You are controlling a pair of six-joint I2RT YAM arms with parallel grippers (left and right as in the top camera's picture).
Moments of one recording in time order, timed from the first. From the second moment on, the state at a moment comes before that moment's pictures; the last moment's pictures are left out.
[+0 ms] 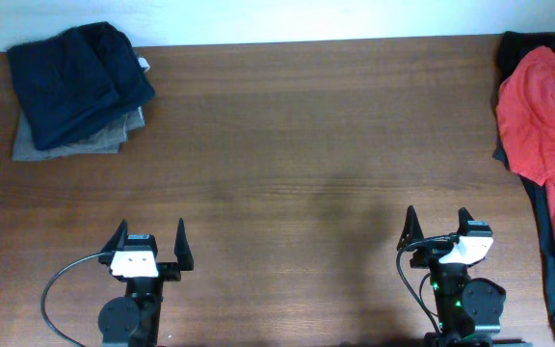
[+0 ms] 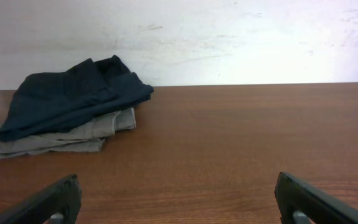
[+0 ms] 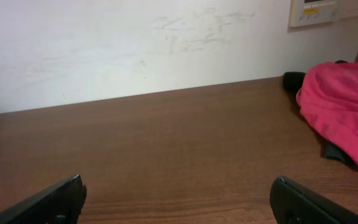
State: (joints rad) left arm -0.05 0.01 0.01 -0.08 -0.03 0.00; right arm -0.05 0.01 0.01 -0.07 -0.02 0.13
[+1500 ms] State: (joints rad) left arm -0.05 0.01 0.01 -0.08 -0.03 0.00; right arm -0.05 0.01 0.01 0.20 -0.31 0.29
